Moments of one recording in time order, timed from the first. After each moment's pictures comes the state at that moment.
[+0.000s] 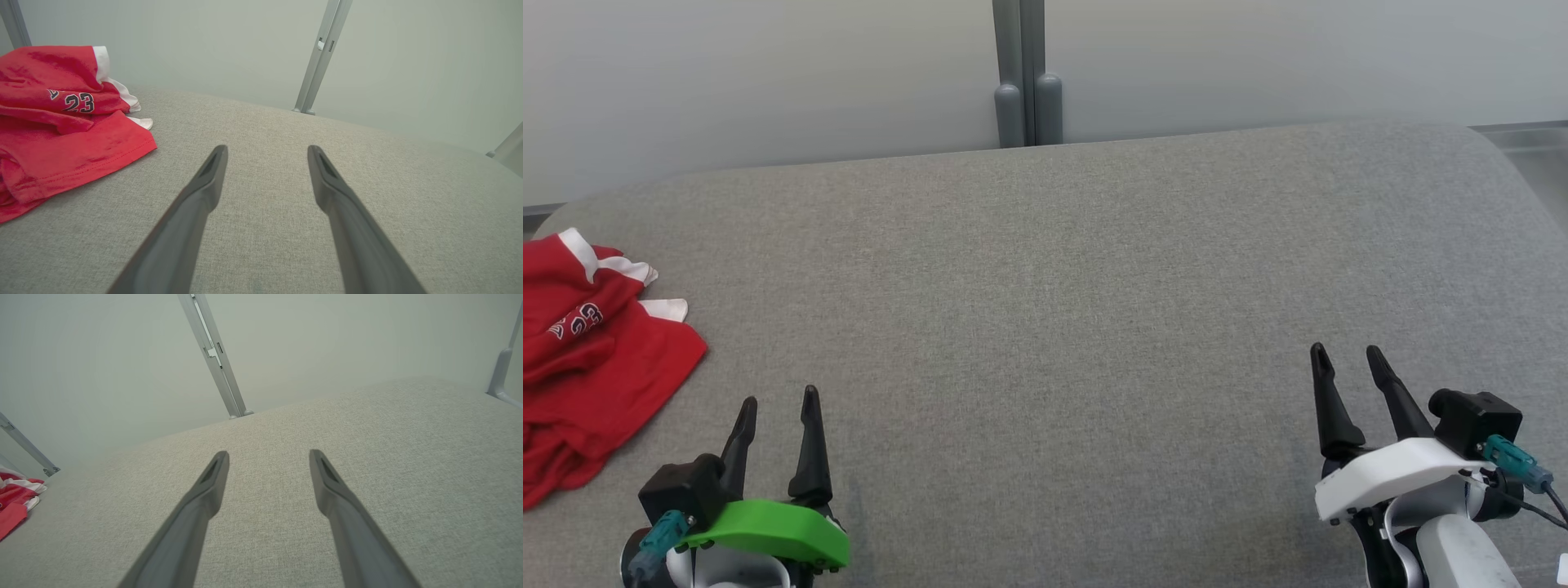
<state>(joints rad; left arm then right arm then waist) -0.07 0.05 0.01 0.28 -0.33 -0.10 -0.19 -0.12 -0.07 0.00 0.27 0.35 0.13 -0.19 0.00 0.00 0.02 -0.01</state>
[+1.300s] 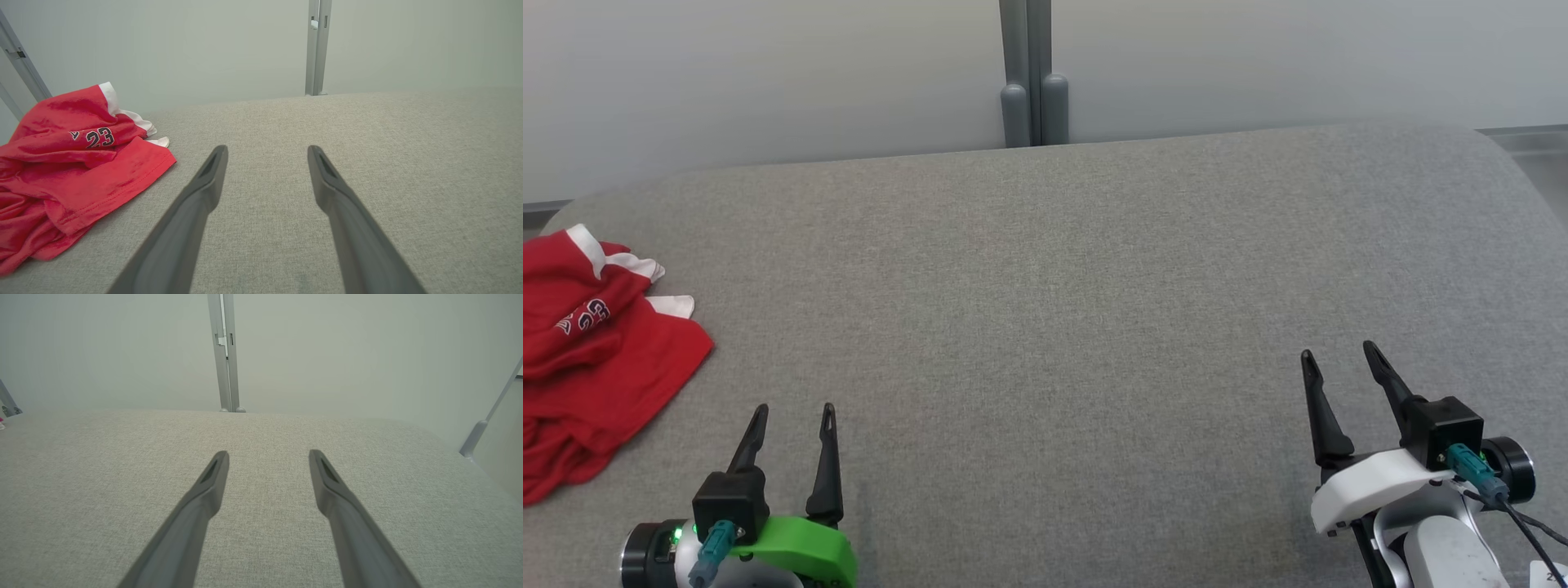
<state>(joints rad) -0.07 0.05 0.01 0.34 -0.04 -0.08 -0.26 -0.12 -0.06 -0.02 0.31 0.04 0.13 -0.26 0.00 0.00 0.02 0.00</state>
